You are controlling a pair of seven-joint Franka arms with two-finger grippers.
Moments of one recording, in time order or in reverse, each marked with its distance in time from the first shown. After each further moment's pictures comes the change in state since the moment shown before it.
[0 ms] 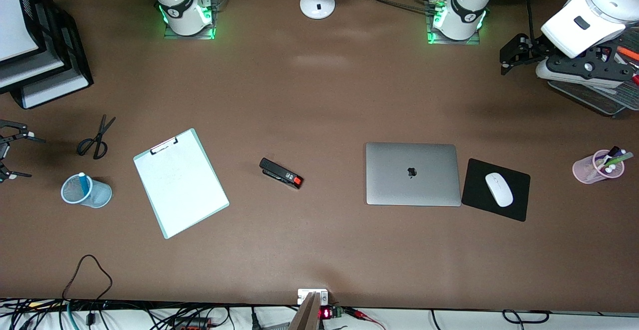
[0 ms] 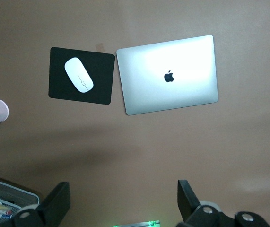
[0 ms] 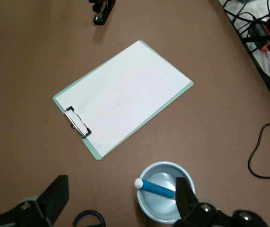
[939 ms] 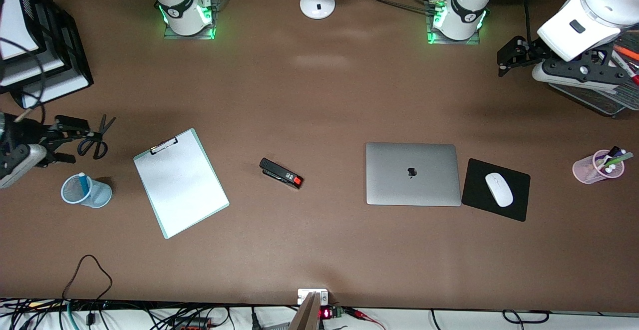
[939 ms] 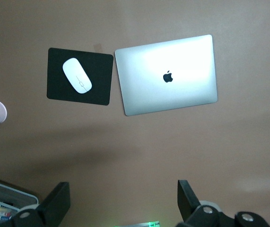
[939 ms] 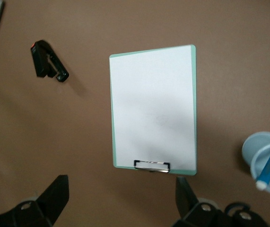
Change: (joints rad) left arm -0.003 0.009 -0.002 0.001 0.000 0.012 0.000; right arm 0.356 -0.210 0.007 -0.107 -0.235 0.003 1.357
